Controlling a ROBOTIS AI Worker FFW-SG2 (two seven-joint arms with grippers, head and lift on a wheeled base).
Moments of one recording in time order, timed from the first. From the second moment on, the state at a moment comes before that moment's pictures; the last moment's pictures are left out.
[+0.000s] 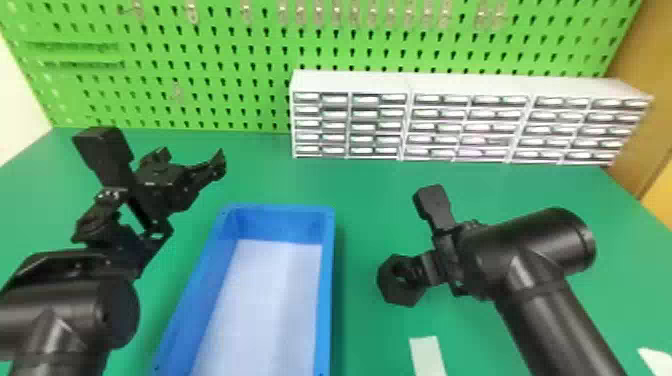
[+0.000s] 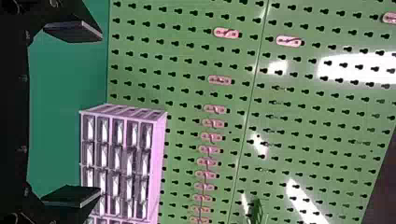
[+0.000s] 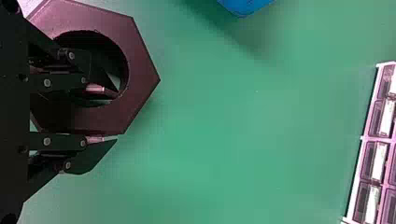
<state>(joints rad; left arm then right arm) -0.16 0.12 0.09 -1.68 0.25 0.26 -0.27 -0.41 -0.09 0.27 -1.50 0.06 1.30 0.26</state>
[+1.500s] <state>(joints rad) -0.15 0.12 0.11 -1.68 0.25 0.26 -0.27 -0.43 -0.13 0.28 -1.75 0.05 0.92 0.26</state>
